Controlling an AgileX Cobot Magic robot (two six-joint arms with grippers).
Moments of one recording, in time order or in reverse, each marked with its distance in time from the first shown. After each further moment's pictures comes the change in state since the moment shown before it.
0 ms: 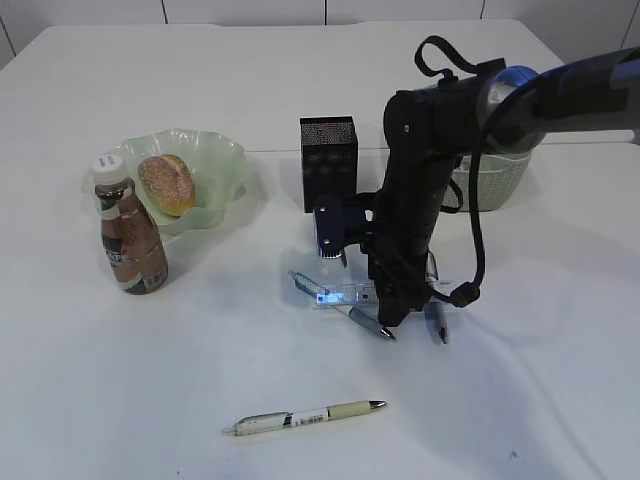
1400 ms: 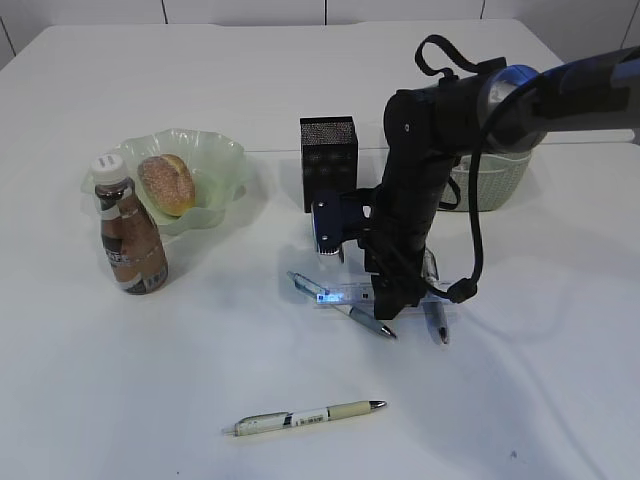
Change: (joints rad) left arm 0.000 0.000 0.000 0.002 0.000 0.000; right arm 0.000 -0.003 0.002 0.000 -0.045 0.000
